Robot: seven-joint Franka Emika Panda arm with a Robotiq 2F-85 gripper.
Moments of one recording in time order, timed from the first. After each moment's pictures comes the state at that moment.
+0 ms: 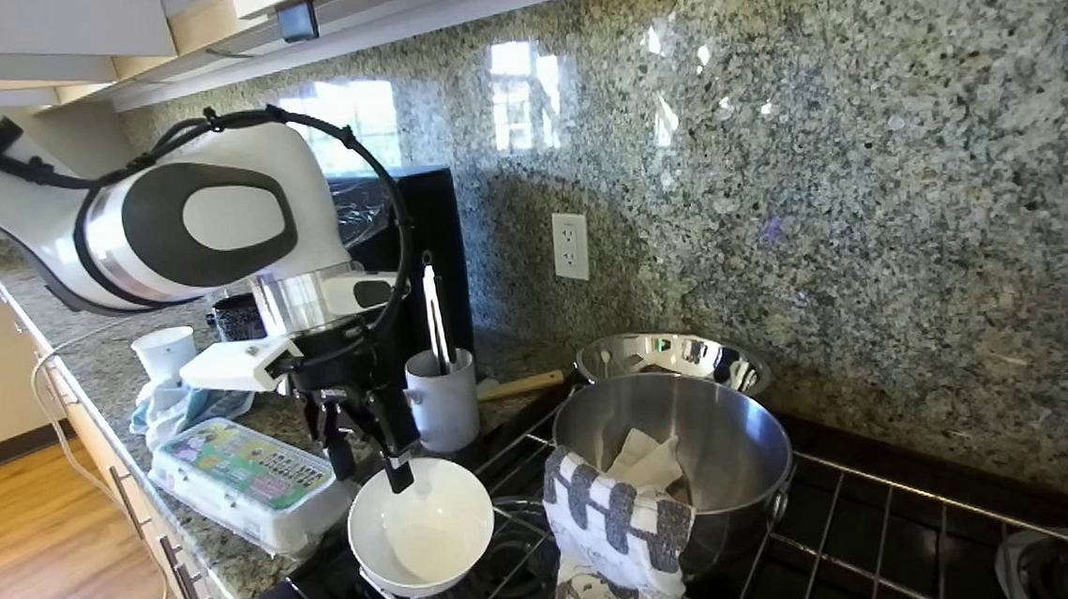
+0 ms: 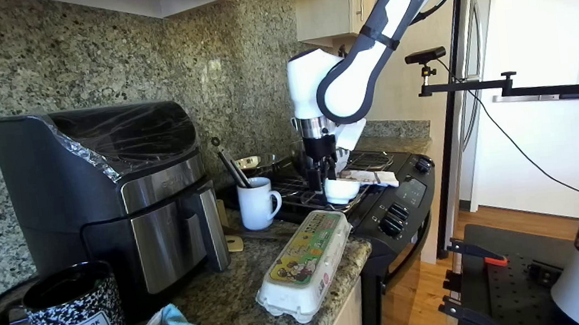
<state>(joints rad) -0.03 0.17 -0.07 -2.35 -0.40 2.52 0.11</state>
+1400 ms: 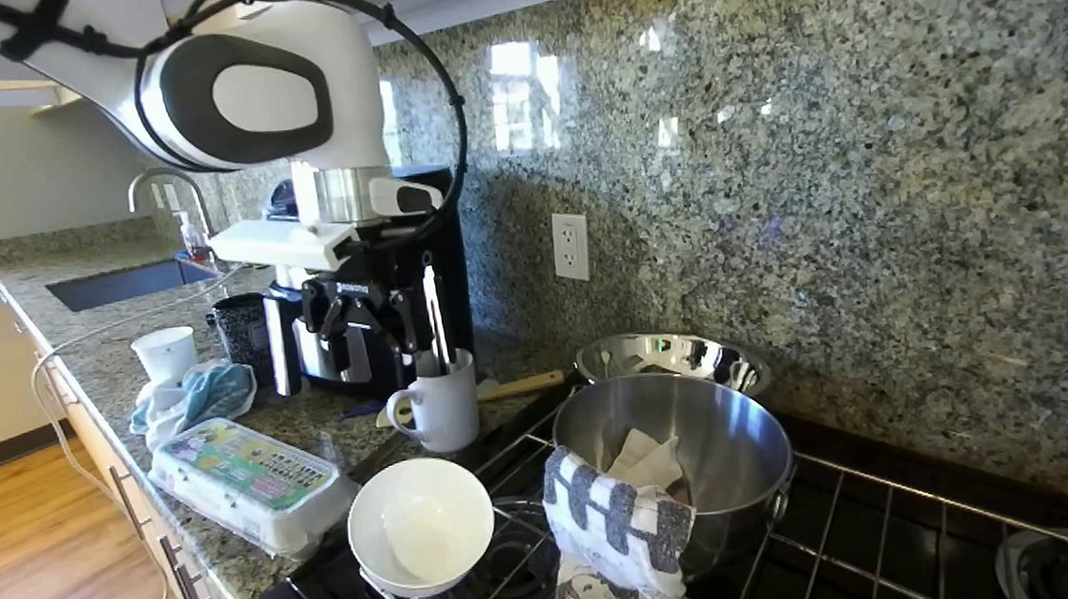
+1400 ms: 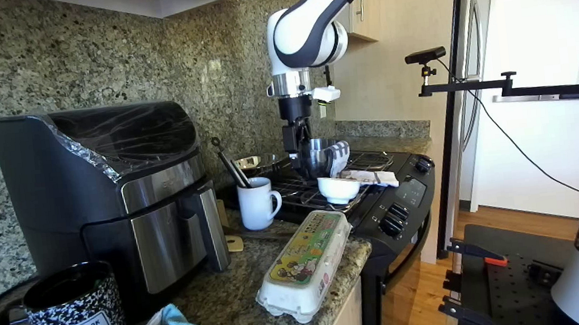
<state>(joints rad) -0.04 0.15 -0.04 -2.10 -0.01 2.21 -0.31</state>
